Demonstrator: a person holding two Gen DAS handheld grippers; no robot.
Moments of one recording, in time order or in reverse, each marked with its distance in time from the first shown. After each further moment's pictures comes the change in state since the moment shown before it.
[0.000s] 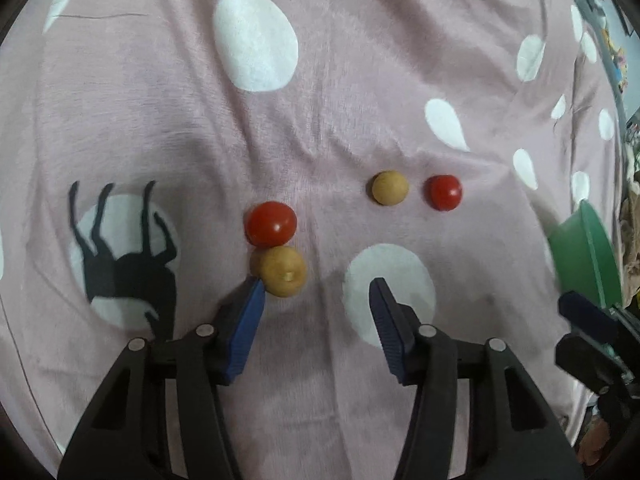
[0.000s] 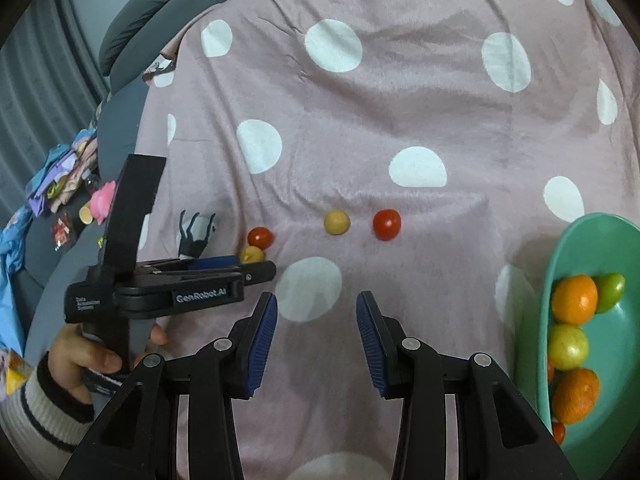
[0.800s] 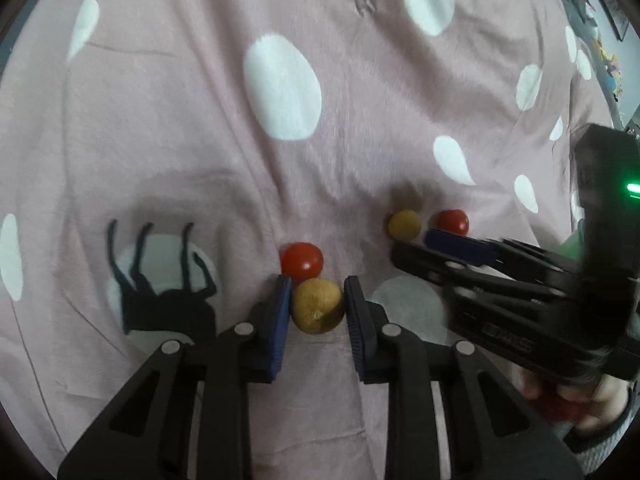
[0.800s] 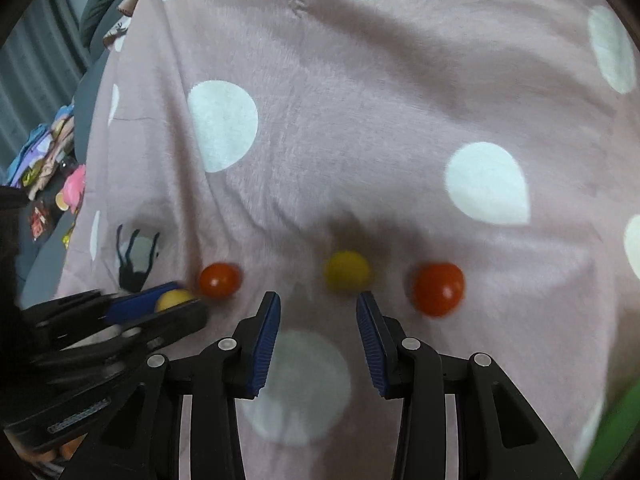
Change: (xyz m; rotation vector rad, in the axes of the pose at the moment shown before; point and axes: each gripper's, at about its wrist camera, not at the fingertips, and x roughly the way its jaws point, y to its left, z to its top) left arm -0.021 0.029 0.017 0.002 -0.120 0.004; right arm 0.118 0.000 0.047 -0.055 0.109 -0.001
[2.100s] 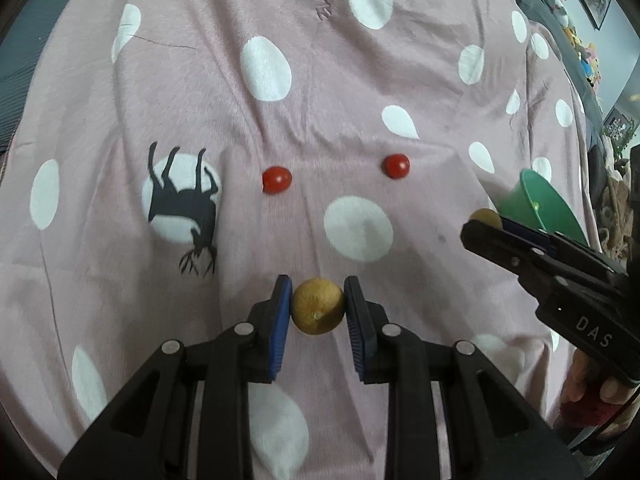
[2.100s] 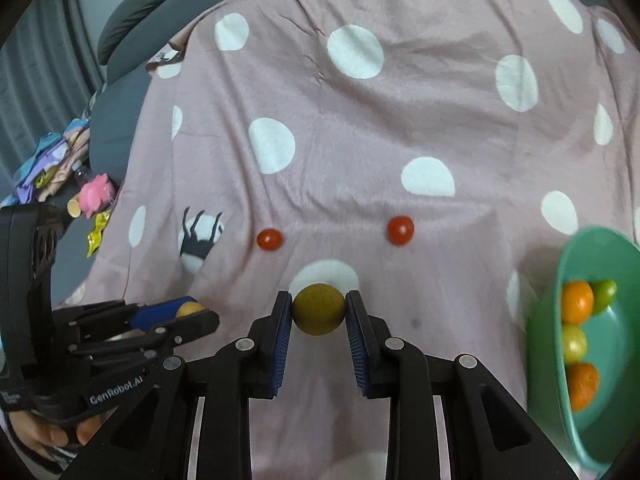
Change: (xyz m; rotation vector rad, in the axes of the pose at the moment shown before) left arm -0.078 -0.023 -0.084 0.019 0.013 -0.035; right arm -0.116 0.041 -0.061 0.021 -0.119 -0.081
